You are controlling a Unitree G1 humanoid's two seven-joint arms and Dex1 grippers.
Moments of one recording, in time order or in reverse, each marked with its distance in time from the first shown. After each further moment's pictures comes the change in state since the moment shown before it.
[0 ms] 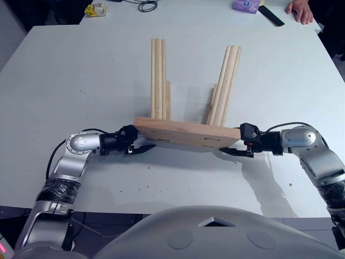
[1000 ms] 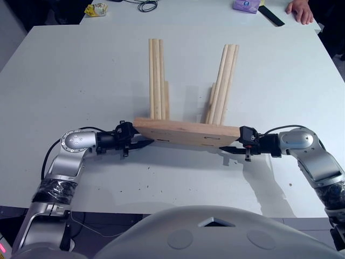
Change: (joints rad) left arm 0.041 0.015 0.054 -0.078 -0.061 0.105 -0.010; right arm 0.018 0.017 0.008 0.013 -0.039 -0.030 0.002
